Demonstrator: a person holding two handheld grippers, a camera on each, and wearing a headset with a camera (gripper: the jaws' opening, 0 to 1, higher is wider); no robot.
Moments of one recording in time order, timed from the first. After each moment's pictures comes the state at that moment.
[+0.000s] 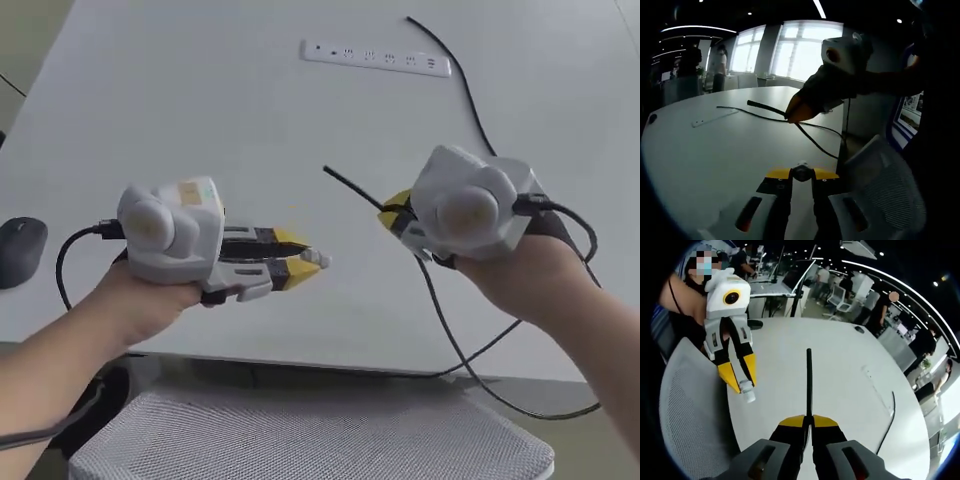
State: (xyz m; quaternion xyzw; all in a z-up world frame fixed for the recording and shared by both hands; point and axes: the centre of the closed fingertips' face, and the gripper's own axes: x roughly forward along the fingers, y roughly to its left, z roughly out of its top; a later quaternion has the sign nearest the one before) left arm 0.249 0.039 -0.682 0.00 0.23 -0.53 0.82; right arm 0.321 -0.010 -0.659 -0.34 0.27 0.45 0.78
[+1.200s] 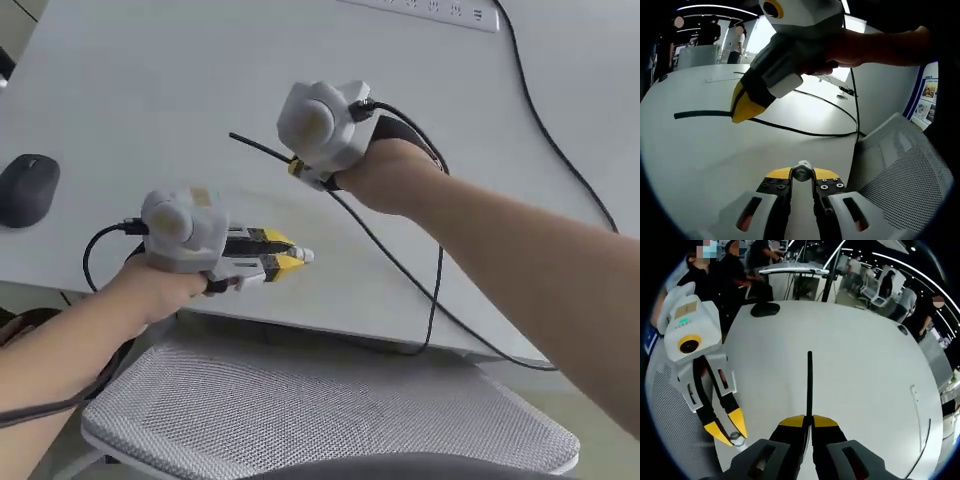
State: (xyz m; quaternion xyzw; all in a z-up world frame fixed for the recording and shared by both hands) left arm 0.250 0.077 -0.789 -0.03 0.30 -0.48 0.83; right arm 0.342 0.127 -0.775 -0.35 0.32 0.54 0.69
